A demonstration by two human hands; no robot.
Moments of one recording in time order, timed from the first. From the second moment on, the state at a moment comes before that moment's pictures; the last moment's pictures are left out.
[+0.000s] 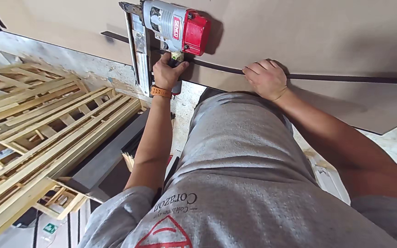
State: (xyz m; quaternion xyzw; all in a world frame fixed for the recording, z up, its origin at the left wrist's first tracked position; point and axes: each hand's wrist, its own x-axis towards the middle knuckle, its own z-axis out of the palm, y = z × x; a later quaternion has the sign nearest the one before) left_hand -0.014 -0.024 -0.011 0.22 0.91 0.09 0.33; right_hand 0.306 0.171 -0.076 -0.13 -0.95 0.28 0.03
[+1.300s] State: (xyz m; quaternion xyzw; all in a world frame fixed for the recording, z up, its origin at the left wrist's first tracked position) left_hand 0.185 0.063 -0.023 0.49 0.81 0.07 0.30; right_hand 0.633 0.329 -0.032 -0.66 -0.74 0.11 -0.02
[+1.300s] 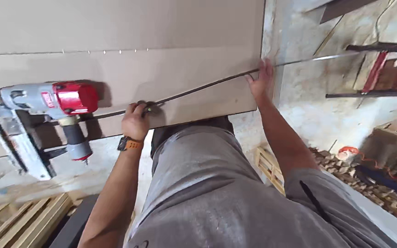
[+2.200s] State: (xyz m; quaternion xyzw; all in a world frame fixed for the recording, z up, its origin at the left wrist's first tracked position) left_hand 0.361 0.171 -0.015 0.18 0.97 0.07 0.17; right_hand 0.685 0.740 -0.040 -0.66 -0.63 0.38 0.14
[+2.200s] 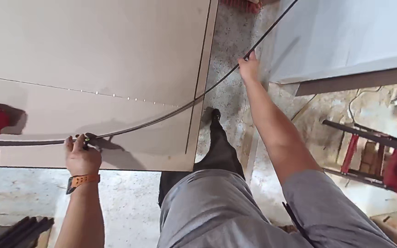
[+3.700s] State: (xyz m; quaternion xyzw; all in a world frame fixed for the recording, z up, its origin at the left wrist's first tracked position) left_hand 0.476 0.422 -0.002 -0.45 0.87 0.17 0.14; right_hand 0.497 0.967 -0.038 -0.24 -0.87 0.42 0.01
